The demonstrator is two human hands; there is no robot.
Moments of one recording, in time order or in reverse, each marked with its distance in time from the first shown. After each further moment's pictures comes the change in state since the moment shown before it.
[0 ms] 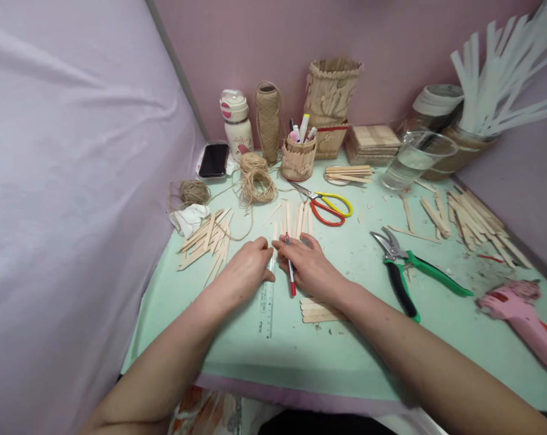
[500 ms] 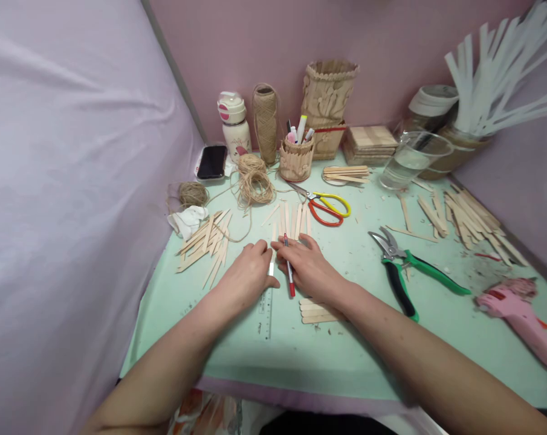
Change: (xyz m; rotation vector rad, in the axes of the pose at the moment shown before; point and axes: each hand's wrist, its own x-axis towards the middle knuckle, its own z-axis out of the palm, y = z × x) left_hand -0.003 0.016 -0.003 0.105 -0.045 -0.027; right_hand 0.001 -0.003 -0.003 0.020 -0.019 0.014
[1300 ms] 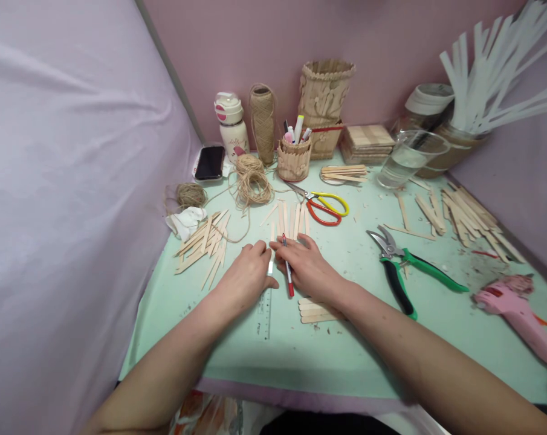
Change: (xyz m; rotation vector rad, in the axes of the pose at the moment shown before) left_hand 0.000 0.000 0.002 -0.002 0.006 0.000; right_hand 0.000 -0.001 -0.001 -0.009 -0.011 0.003
